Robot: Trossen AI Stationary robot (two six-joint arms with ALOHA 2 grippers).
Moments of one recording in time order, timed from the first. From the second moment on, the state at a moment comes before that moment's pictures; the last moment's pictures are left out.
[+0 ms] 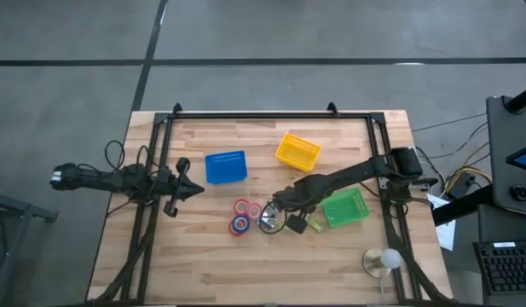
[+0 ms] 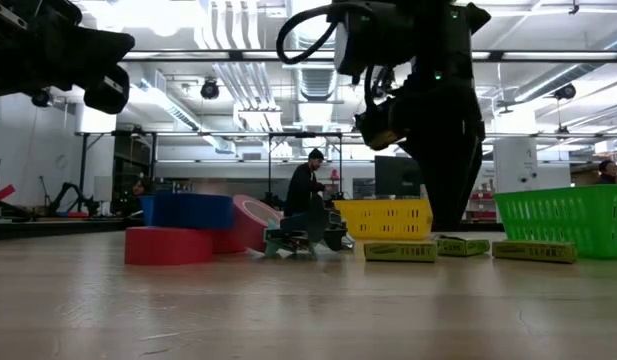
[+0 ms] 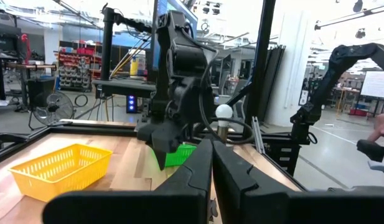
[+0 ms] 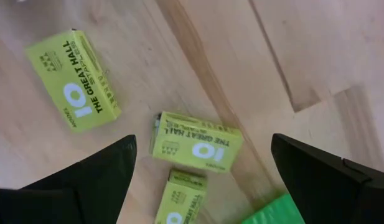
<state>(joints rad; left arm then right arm) -0.12 0.19 0.01 0.29 0.02 -0.11 0.16 1.91 1.30 -0.93 -0.04 0.69</state>
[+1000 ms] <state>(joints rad) -0.12 0.20 0.01 0.27 0.02 -0.11 0.16 1.98 1.30 -0.92 -0.11 0.76</state>
